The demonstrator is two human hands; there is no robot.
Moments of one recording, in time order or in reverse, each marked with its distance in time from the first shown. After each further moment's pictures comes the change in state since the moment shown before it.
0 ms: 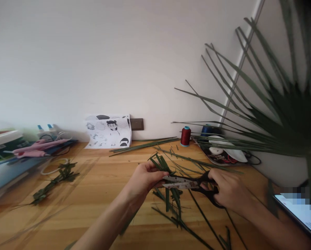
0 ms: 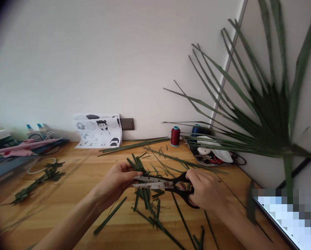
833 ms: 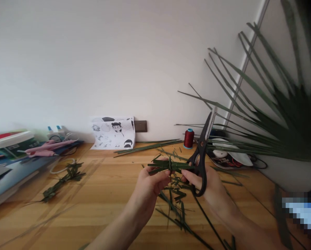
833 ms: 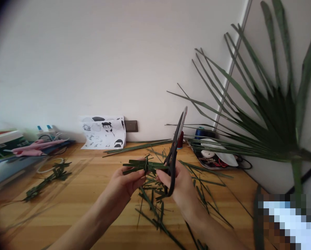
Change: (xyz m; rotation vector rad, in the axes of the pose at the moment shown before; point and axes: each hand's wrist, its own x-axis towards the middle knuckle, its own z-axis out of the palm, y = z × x) left_hand -0.008 -0.006 0.013 -0.272 0.154 0.119; right_hand 0.056 -0.086 -0.005 1.123 0.080 0.623
